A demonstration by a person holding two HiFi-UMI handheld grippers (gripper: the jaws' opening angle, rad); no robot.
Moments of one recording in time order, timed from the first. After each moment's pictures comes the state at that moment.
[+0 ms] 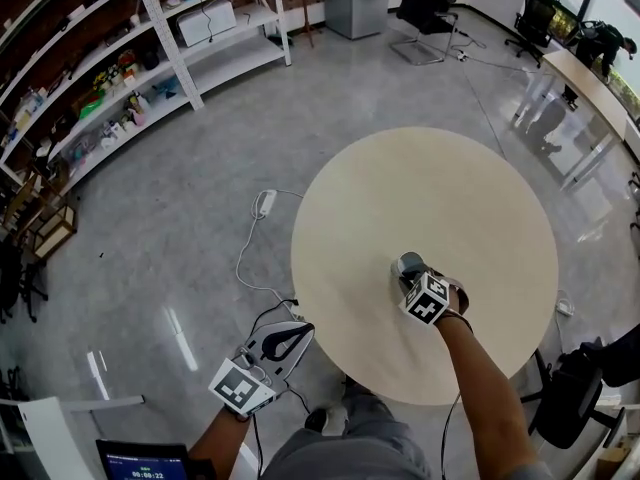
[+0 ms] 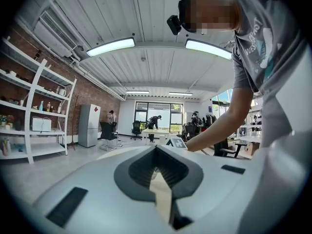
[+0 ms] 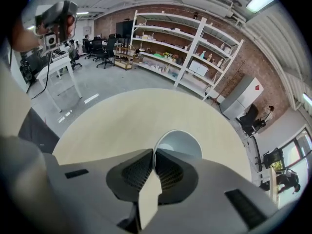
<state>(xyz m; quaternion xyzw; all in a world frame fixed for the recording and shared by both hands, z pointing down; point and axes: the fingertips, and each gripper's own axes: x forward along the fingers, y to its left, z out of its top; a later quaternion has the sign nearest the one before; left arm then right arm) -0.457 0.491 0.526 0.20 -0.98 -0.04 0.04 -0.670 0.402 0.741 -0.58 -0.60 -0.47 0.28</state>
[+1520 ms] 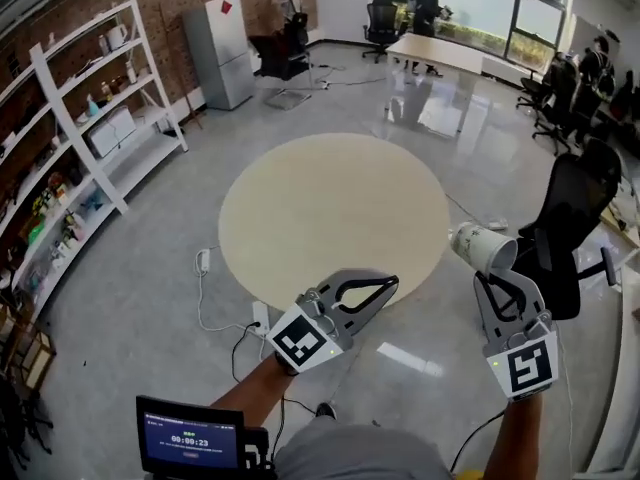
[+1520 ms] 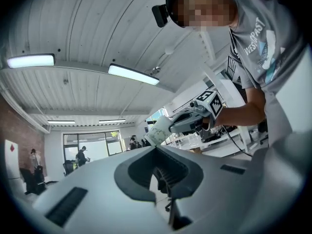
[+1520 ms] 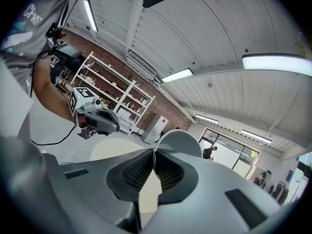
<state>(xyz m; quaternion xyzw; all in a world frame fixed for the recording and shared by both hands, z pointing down) -0.250 0.167 0.320 0.54 -0.82 0.13 -0.16 -0.257 0.064 0.288 -0.29 -0.88 -0.36 0.00</state>
